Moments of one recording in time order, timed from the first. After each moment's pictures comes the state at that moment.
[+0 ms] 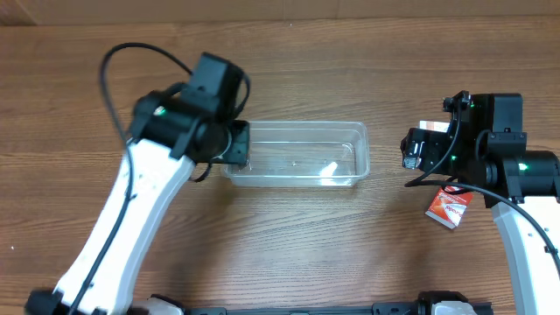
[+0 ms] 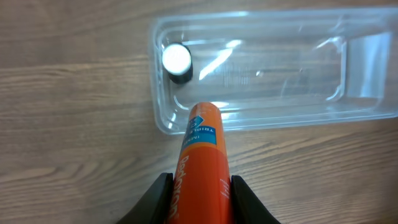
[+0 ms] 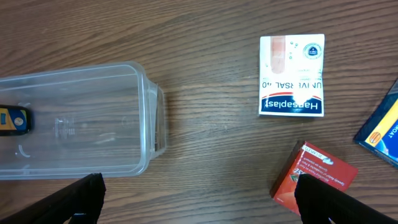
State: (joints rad) left arm -0.41 1.56 1.67 -1.38 -0.02 -0.36; right arm -0.01 1.21 1.23 -1.07 -0.12 0.15
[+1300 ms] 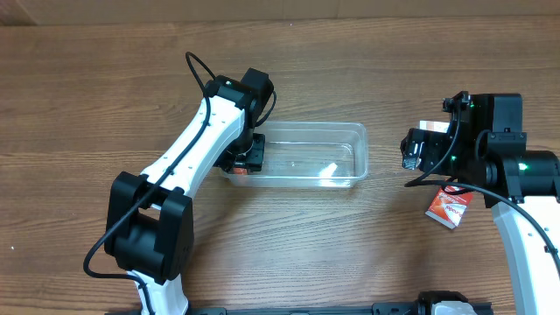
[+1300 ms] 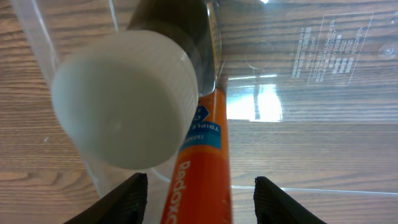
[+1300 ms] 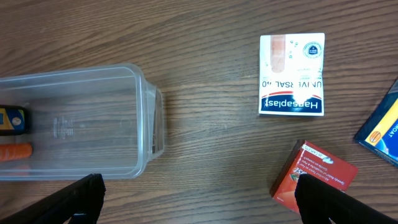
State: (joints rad) left arm -0.41 1.95 1.58 -1.30 -0.06 -0.35; right arm -0.01 1.21 1.23 -1.07 -0.12 0.15
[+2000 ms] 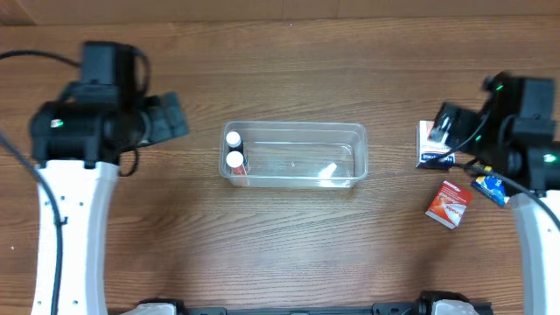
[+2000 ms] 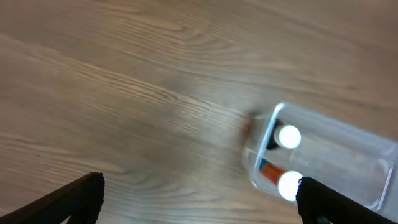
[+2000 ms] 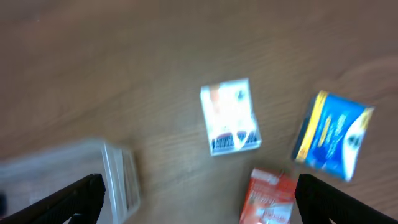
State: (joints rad) left arm -0.02 1.44 1.69 -1.34 -0.08 -0.35; right arm -0.10 1.27 1.42 -1.07 0.04 0.24
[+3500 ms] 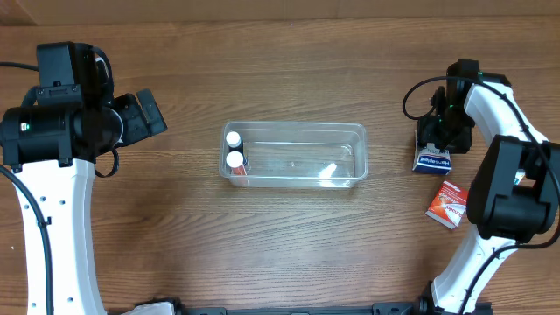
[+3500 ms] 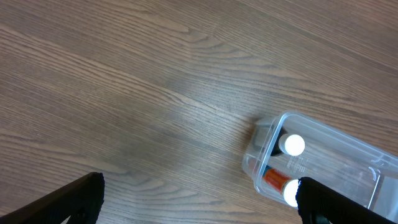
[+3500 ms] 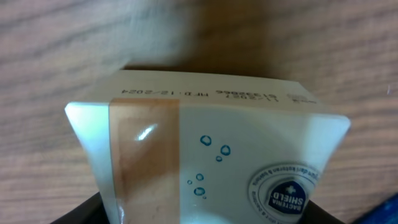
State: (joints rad) left arm 0.10 1.44 1.69 -1.33 0.01 -0.31; right arm -0.17 2.10 1.55 -1.07 0.02 -0.01
